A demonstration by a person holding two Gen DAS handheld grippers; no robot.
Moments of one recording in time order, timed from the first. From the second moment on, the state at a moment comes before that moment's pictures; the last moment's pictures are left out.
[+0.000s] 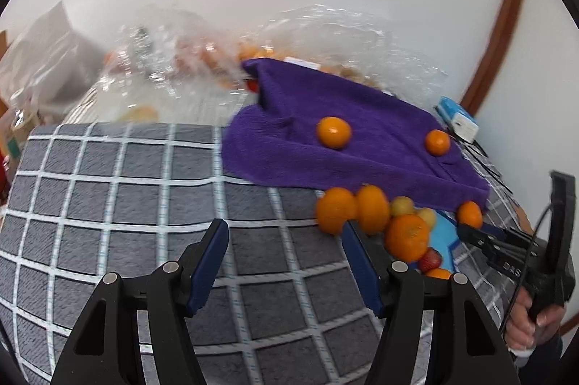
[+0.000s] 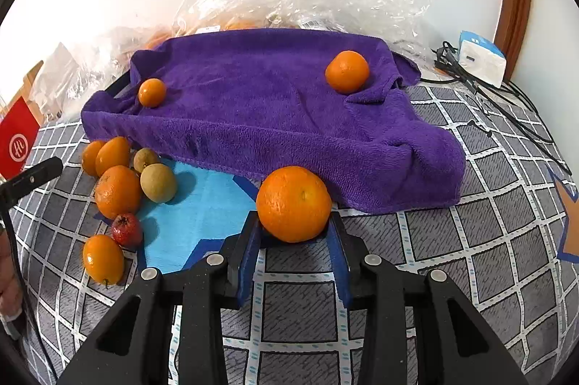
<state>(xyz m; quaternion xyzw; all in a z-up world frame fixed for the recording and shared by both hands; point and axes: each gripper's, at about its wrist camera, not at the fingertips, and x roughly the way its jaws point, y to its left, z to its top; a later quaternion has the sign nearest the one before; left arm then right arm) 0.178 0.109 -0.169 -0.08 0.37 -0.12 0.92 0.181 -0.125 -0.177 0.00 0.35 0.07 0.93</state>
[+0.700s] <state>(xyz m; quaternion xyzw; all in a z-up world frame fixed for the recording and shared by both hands) 0.218 0.067 -0.179 -0.08 0.43 -0.06 0.89 0.156 -0.156 -0.173 0.01 0.32 0.12 0.94</state>
